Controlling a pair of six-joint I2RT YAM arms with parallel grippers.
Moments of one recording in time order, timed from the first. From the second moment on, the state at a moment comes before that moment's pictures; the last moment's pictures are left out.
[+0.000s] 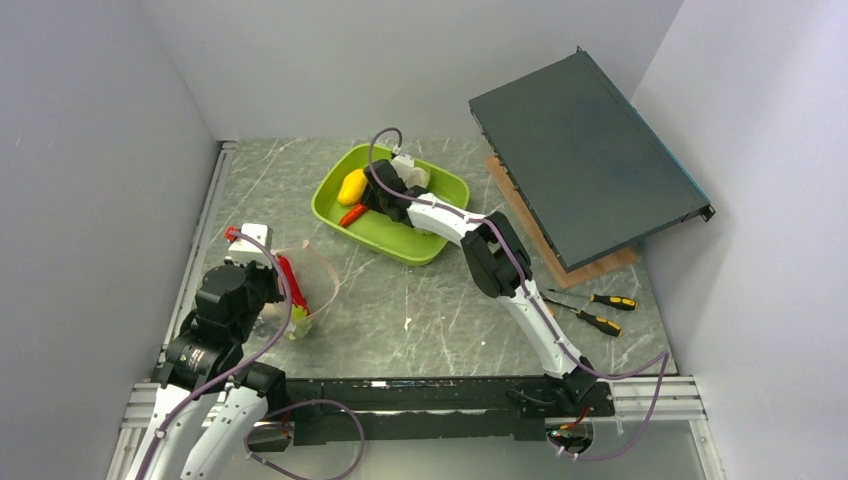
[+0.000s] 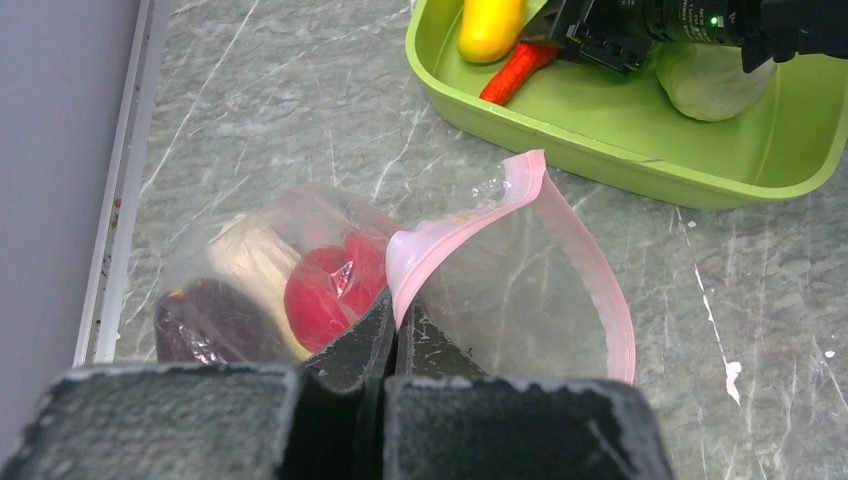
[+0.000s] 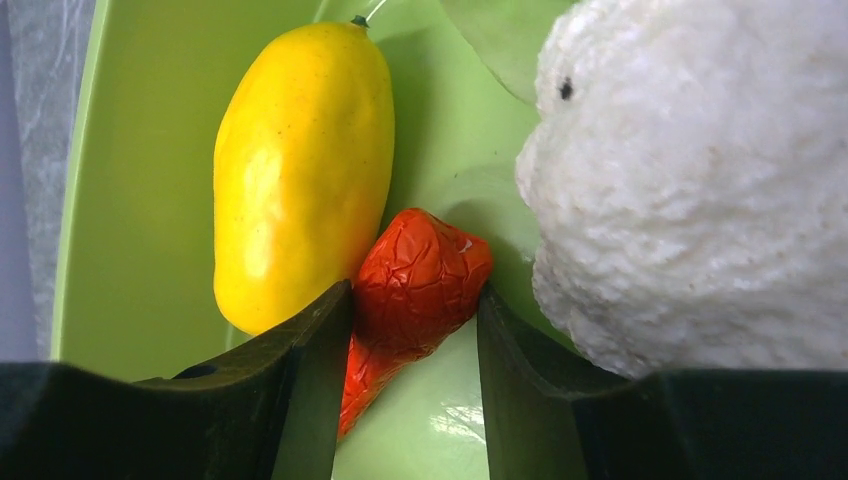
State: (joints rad) left arm -0.32 0.41 0.72 -0.64 -0.23 -0.07; right arm 0.73 2.53 2.10 -0.21 0.29 0.93
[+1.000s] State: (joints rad) left arm -0.32 0.40 0.72 -0.64 -0.24 -0.07; right arm 0.97 1.68 1.04 0.74 0.13 0.46
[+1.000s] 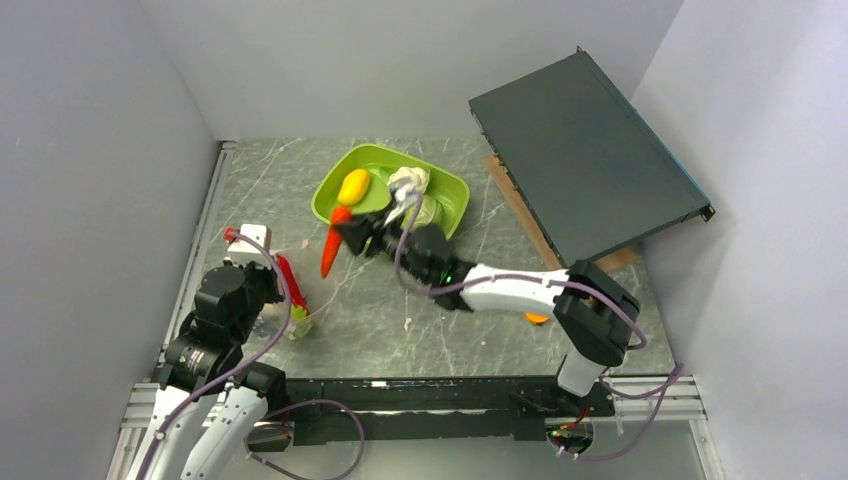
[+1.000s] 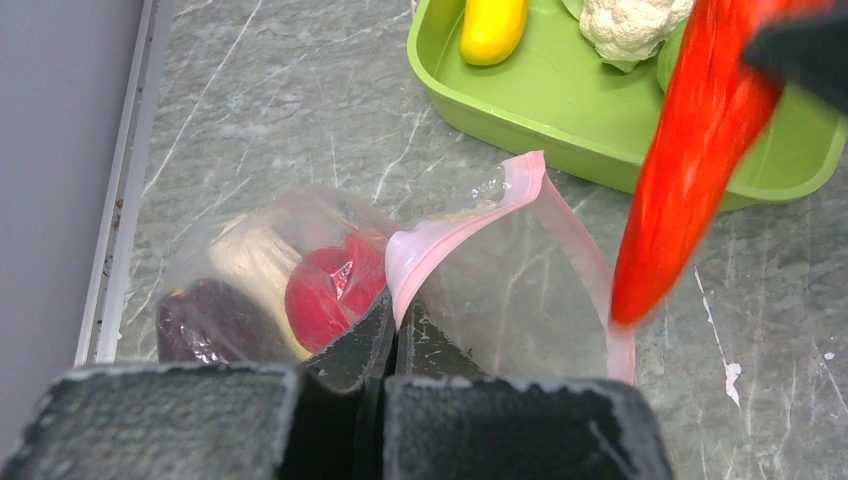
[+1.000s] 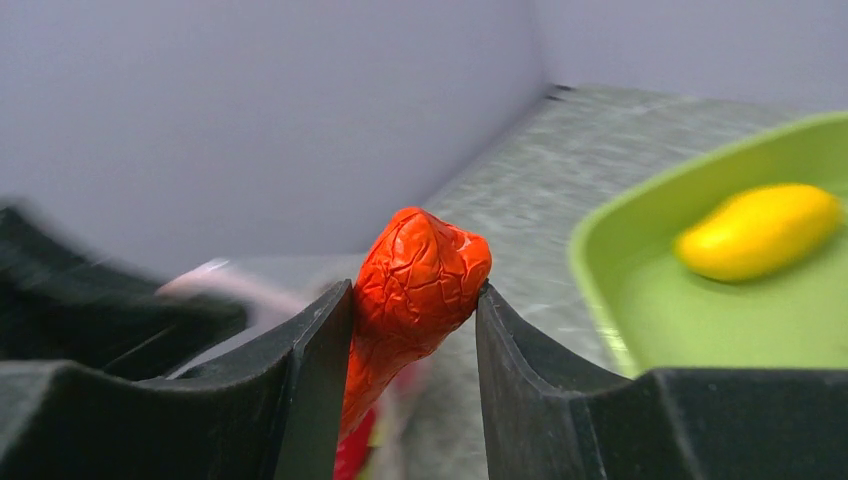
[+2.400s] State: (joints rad) left arm -0.32 0.38 0.72 -0.65 -0.25 -0.07; right arm 1.35 2.10 1.14 1.22 0.49 0.19
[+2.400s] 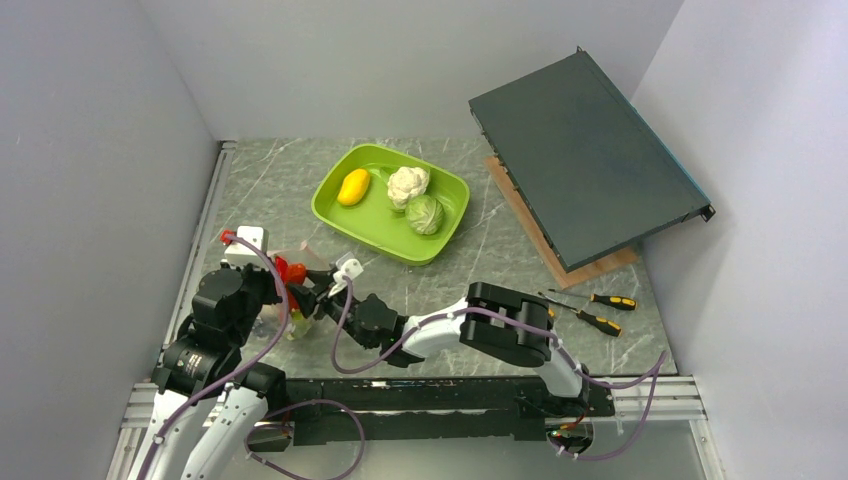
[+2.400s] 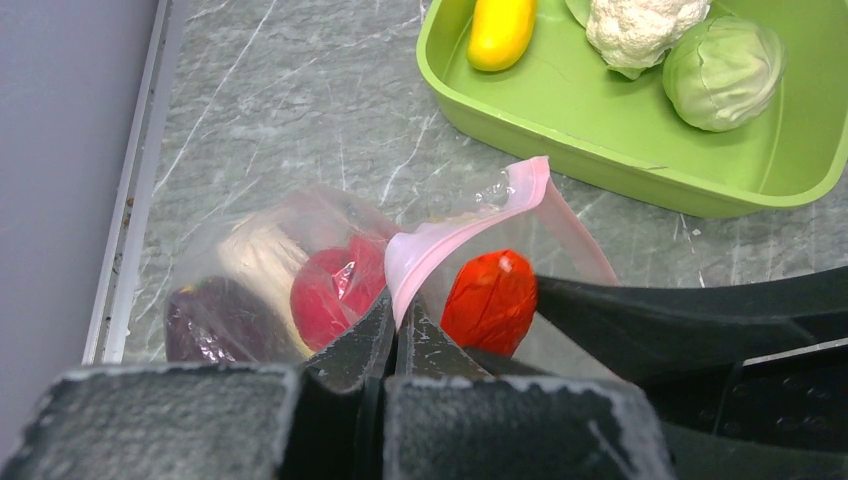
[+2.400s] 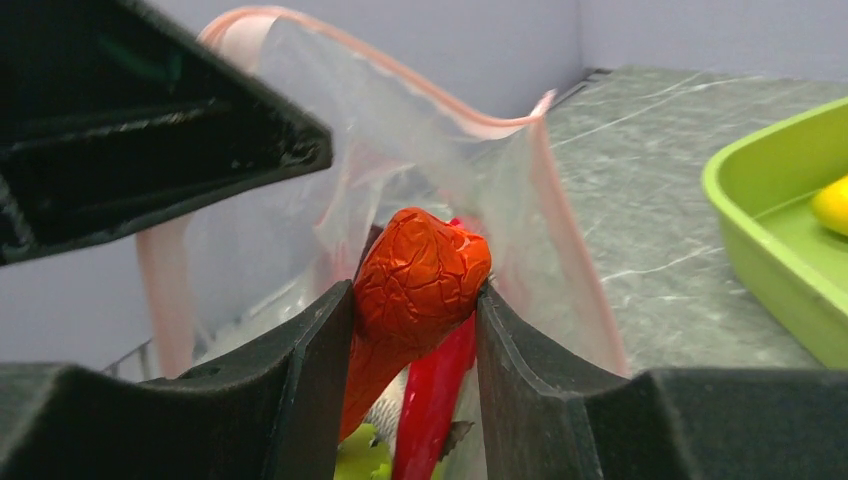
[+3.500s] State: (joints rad) left arm -0.32 0.38 0.72 -0.65 -0.25 -0.07; right arm 1.18 1.61 0.99 0.79 0.55 0.07
